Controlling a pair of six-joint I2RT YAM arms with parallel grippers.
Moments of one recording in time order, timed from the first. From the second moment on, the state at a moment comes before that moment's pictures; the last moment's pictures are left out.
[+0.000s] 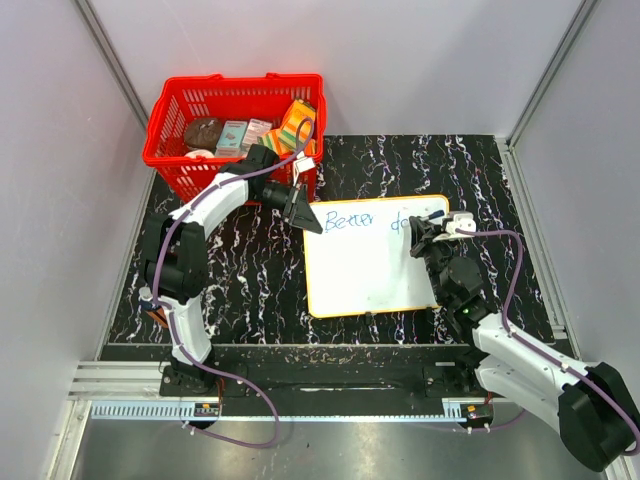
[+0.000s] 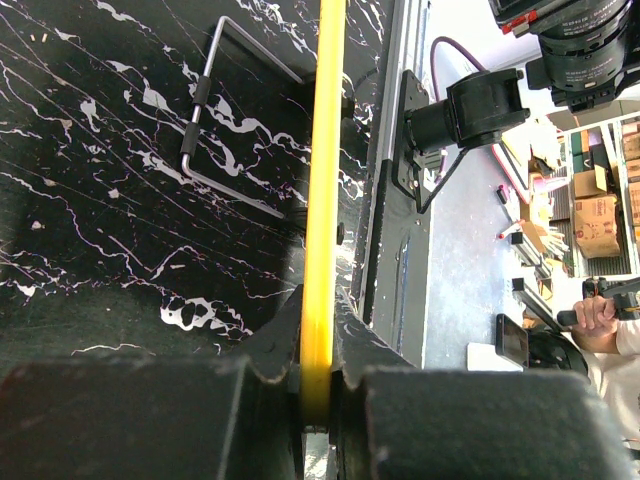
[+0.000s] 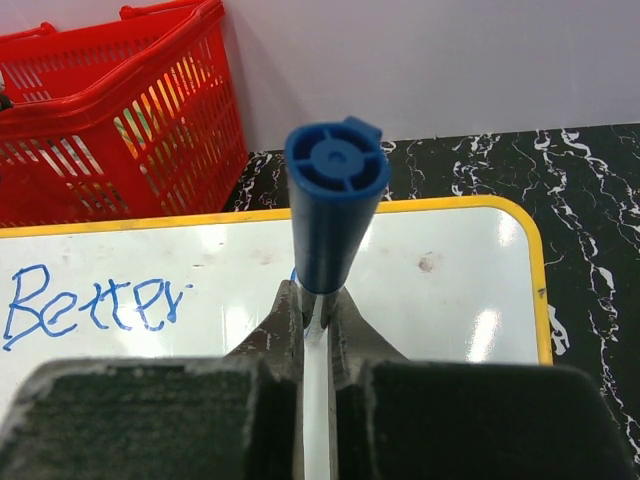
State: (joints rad) left arm -0.32 1.92 1.54 -0.77 1.21 0.24; right arm 0.56 0.87 0.29 0.72 0.40 0.15
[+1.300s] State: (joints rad) left arm -0.32 1.92 1.54 -0.77 1.21 0.24; right arm 0.56 0.86 0.32 0.68 0.46 0.13
